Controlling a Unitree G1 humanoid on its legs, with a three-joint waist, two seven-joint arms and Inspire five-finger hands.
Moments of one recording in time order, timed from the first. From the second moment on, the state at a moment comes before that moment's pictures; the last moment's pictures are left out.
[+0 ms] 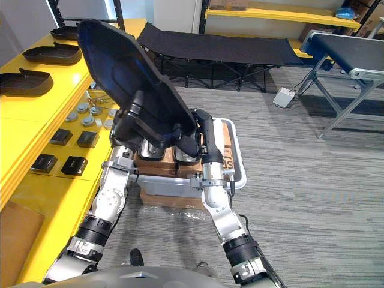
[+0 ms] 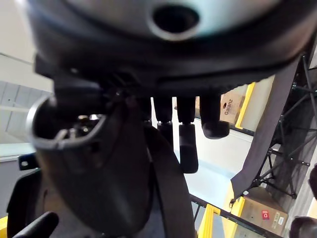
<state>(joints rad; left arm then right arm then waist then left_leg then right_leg) -0.28 0.01 -0.19 0.22 -0.97 -0.21 -0.14 -0.10 -0.16 0.27 0.12 -0.25 -0.31 -0.41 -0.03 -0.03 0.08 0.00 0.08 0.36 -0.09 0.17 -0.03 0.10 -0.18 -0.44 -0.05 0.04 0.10</state>
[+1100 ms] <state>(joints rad) 0.00 0.11 -0.02 -0.11 -0.26 -0.33 0.26 0.00 -0.19 0.29 -0.12 0.28 -0.31 -0.07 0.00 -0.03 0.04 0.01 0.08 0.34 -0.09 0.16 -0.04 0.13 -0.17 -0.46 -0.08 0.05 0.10</state>
